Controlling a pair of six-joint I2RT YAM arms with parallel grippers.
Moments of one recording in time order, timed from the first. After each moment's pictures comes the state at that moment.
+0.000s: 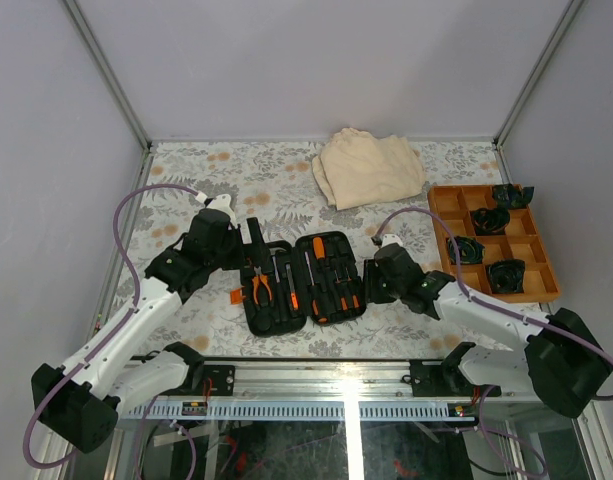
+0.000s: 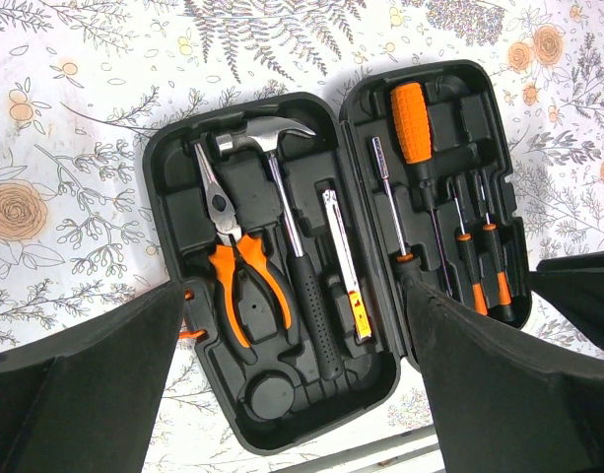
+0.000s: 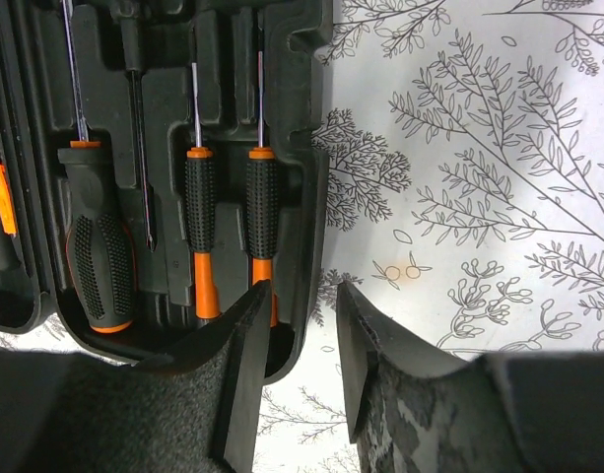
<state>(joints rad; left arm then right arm) -0.48 0.98 0.85 -0.58 -0.06 -0.52 0.72 1.17 0.55 -0.26 0.05 0.58</state>
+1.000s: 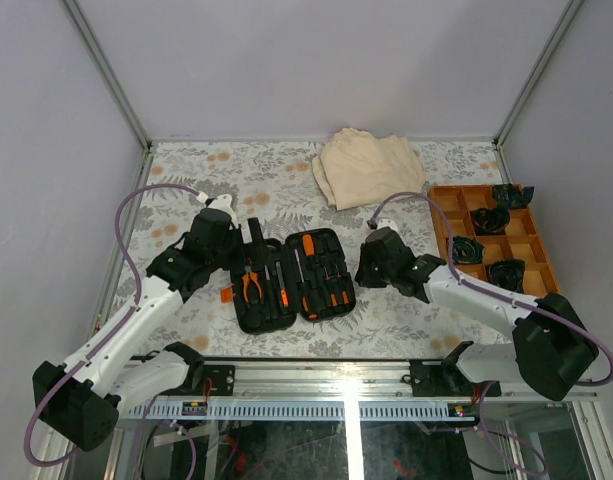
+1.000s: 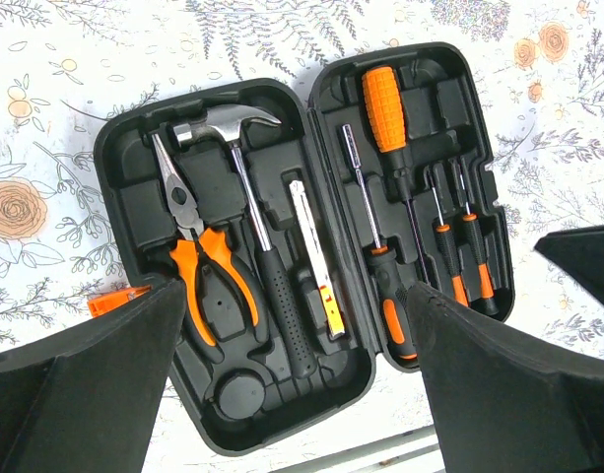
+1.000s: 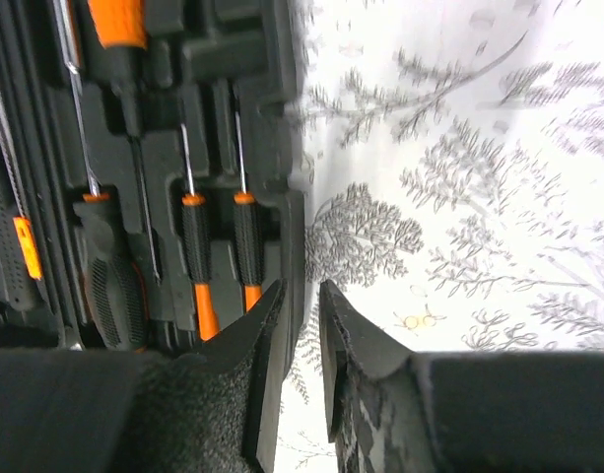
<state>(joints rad) -0.48 0.99 0.85 -0.58 -0.06 -0.52 0.71 1.29 0.66 -0.25 0.06 0.64</state>
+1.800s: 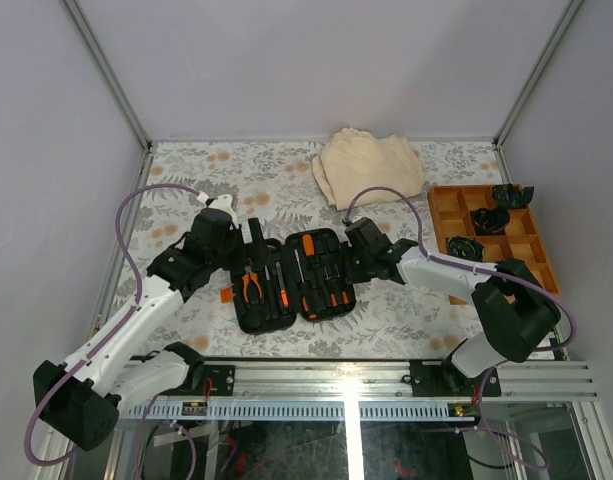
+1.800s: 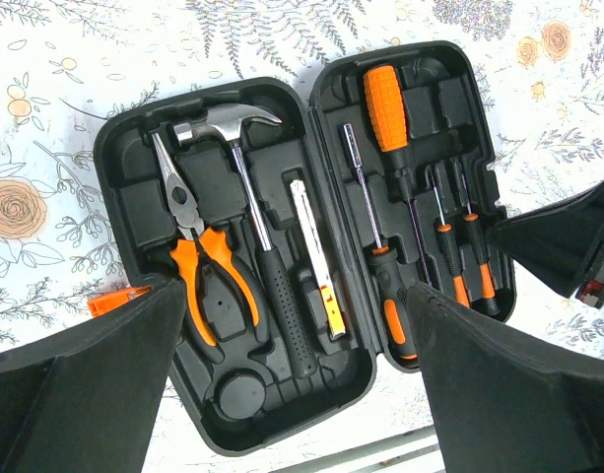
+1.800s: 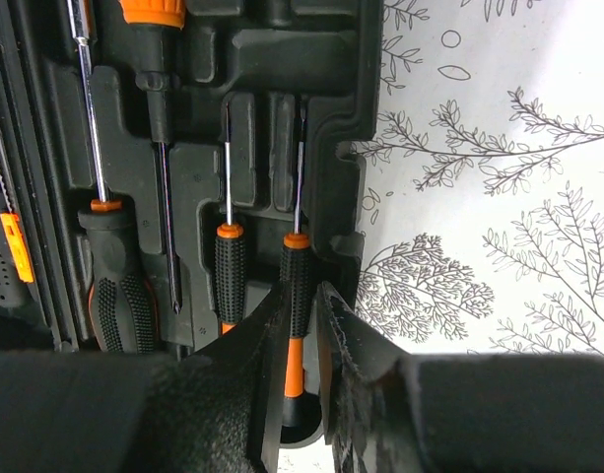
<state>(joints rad) -0.48 0.99 0.85 -0.58 -0.06 -0.52 0.72 1.53 0.85 -0.29 -0.02 0.53</state>
